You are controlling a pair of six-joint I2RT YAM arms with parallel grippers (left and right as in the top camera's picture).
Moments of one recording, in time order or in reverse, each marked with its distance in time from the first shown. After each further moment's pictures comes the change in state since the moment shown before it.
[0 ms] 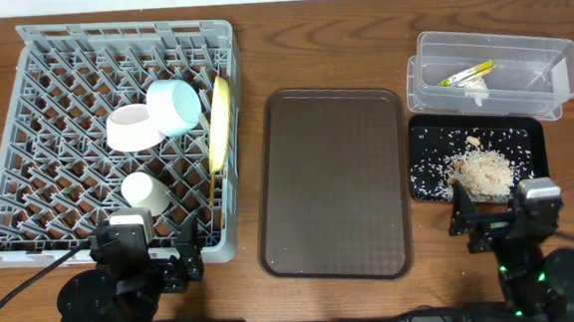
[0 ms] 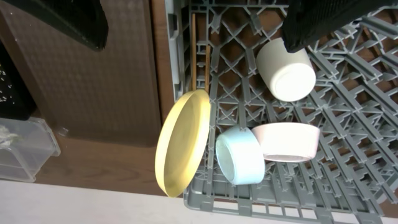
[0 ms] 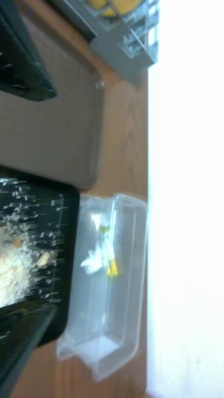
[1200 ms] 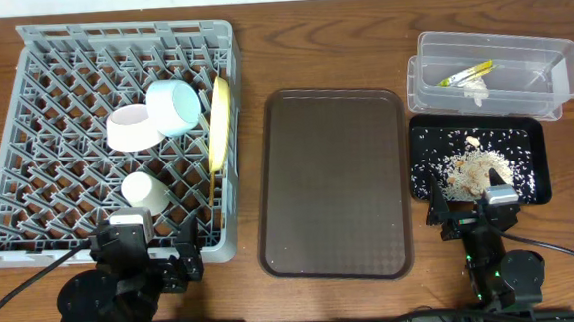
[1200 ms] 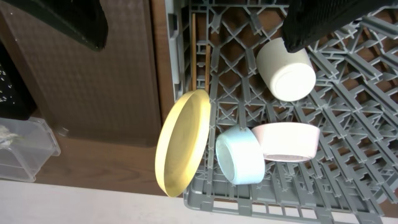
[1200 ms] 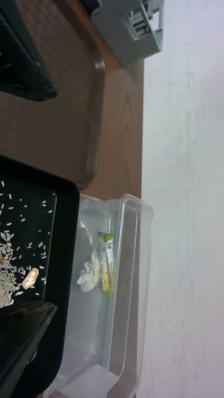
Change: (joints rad) left arm 0.000 0.000 0.000 0.001 0.000 0.000; right arm 0.038 -0.154 -0.480 0.465 0.034 -0.006
